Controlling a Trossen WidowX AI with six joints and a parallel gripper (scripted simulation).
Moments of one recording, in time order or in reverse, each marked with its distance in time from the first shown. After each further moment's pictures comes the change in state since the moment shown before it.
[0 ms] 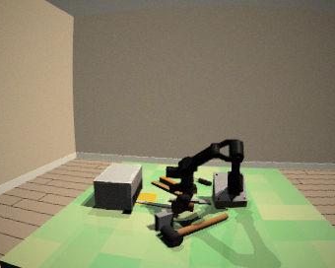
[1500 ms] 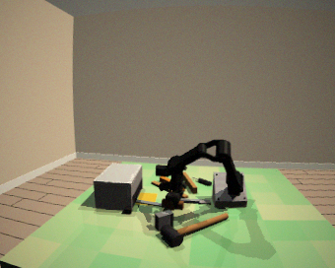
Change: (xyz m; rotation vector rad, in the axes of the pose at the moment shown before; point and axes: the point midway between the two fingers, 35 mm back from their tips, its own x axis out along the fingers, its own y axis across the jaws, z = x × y) arm 0.000 -0.002 0.053 -0.003 -0.002 0.001
